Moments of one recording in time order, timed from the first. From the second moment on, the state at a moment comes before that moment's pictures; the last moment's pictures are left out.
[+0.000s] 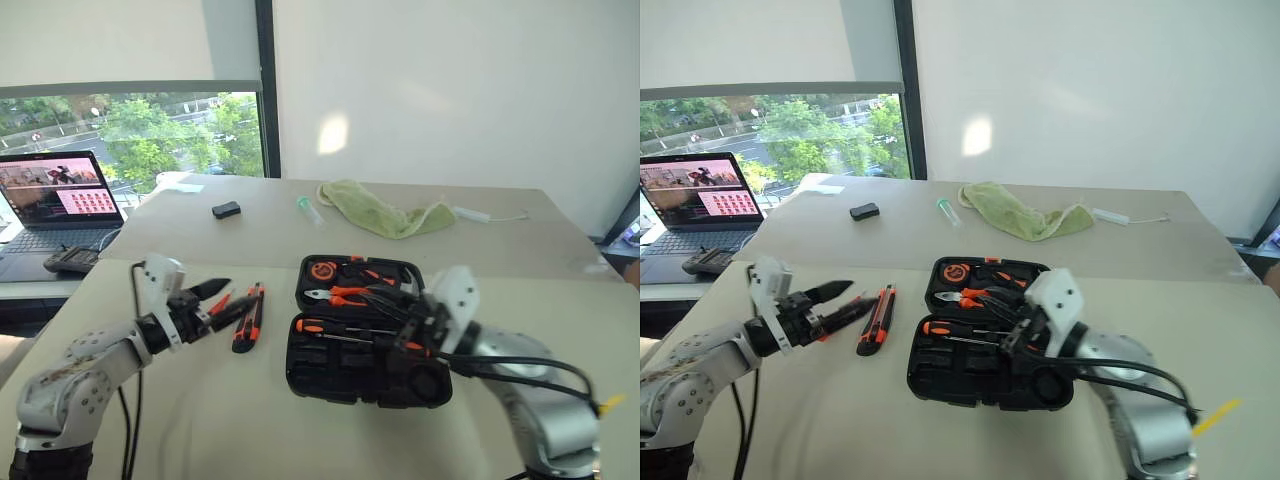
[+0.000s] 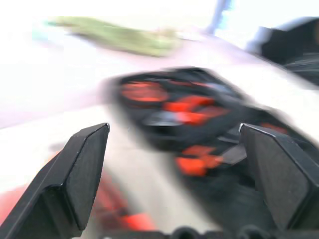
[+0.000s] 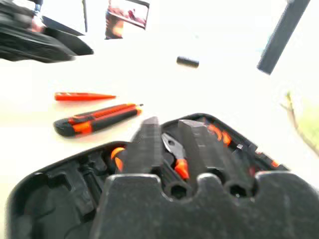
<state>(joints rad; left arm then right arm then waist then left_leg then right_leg) -0.21 0.65 0.33 -0.35 -0.73 0.84 -0.50 -0.21 -0.45 -0.13 -0.72 0.41 0.68 0.74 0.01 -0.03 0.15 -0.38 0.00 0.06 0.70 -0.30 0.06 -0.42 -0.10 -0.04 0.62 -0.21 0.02</state>
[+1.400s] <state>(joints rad) -0.65 0.76 -0.44 -0.17 -0.21 0.53 -1.17 0.46 -0.74 -0.65 -0.85 0.68 0.50 0.92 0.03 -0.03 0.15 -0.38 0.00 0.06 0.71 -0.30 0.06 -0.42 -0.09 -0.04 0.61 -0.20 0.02</state>
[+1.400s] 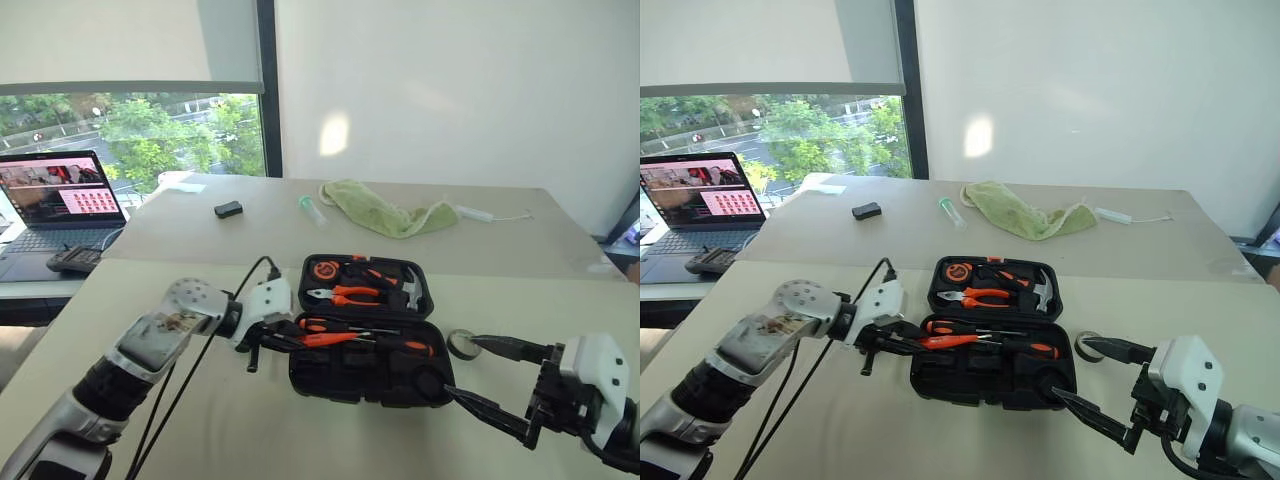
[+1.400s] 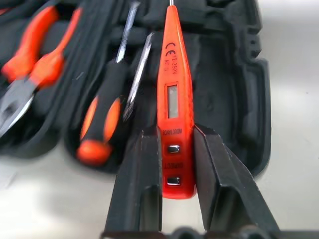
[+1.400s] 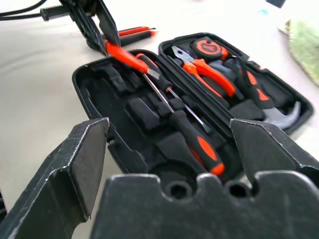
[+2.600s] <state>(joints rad) -0.75 0.66 -0.55 -0.15 0.05 0.62 -1.24 0.62 -0.76 -0.77 -0.95 0.79 0.46 0.95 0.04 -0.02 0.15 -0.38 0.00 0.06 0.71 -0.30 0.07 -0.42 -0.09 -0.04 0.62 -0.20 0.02</state>
